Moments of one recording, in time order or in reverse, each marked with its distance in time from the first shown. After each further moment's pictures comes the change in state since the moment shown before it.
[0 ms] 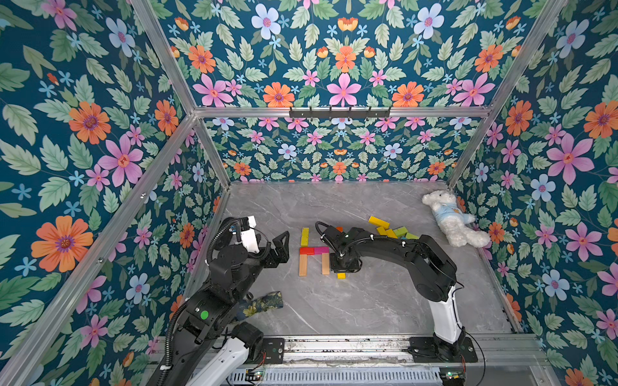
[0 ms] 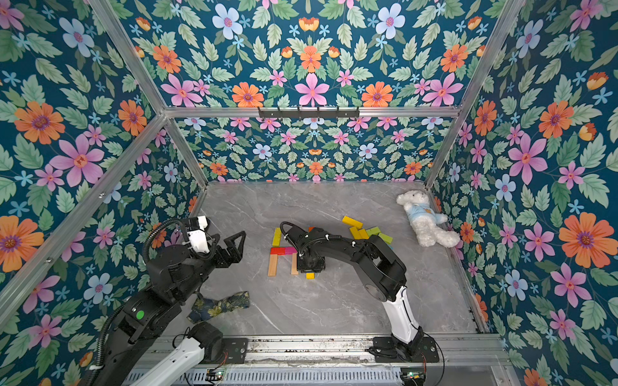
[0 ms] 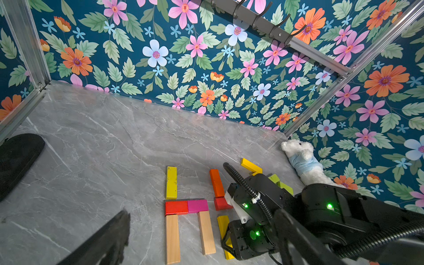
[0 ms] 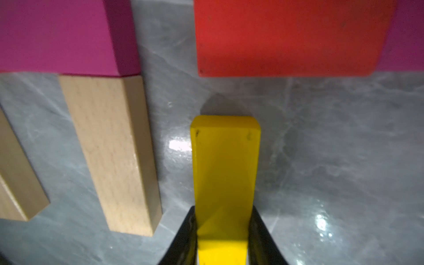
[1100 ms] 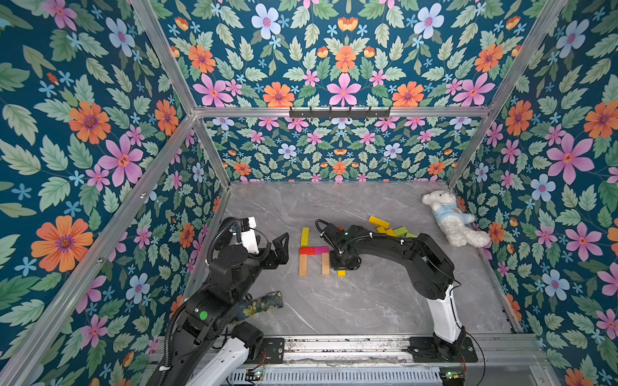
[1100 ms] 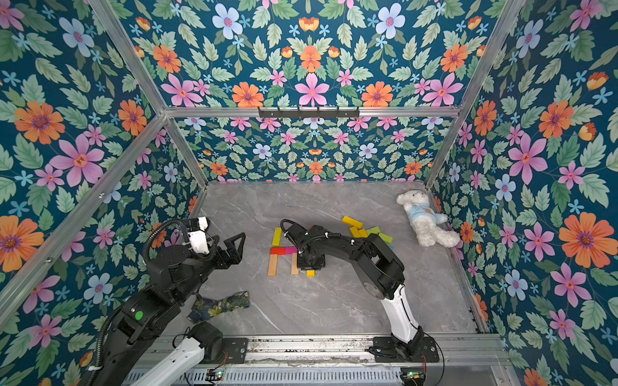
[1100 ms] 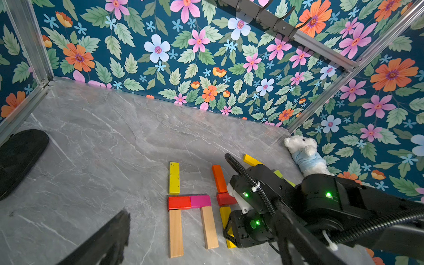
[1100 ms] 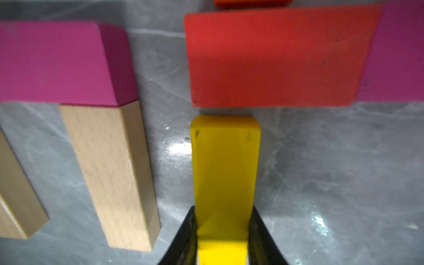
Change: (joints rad) left arm 0.000 -0.002 0.006 -0.034 0.000 0.005; right arm -0.018 0.024 0.029 -0.010 0.020 -0.006
